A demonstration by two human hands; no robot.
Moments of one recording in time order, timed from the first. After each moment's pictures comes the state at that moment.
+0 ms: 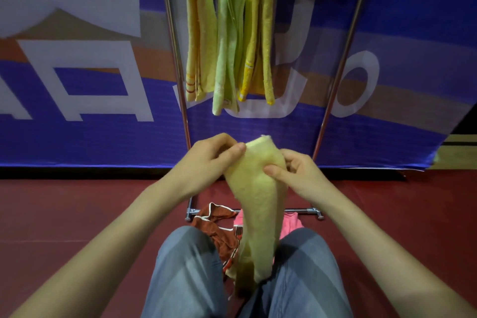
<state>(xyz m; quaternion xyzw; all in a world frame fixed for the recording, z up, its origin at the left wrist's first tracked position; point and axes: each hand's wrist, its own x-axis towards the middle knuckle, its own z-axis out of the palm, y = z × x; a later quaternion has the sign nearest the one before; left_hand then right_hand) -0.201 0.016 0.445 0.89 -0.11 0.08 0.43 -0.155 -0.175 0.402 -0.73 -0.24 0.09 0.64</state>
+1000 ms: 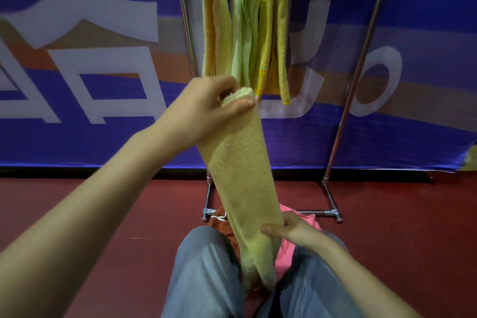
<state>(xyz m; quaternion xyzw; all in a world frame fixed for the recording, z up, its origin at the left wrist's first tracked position) -0.194 0.031 0.523 0.93 -0.16 0.23 0.25 -0.166 -0.161 0.290 -0.76 -0.15 0.30 0.56</state>
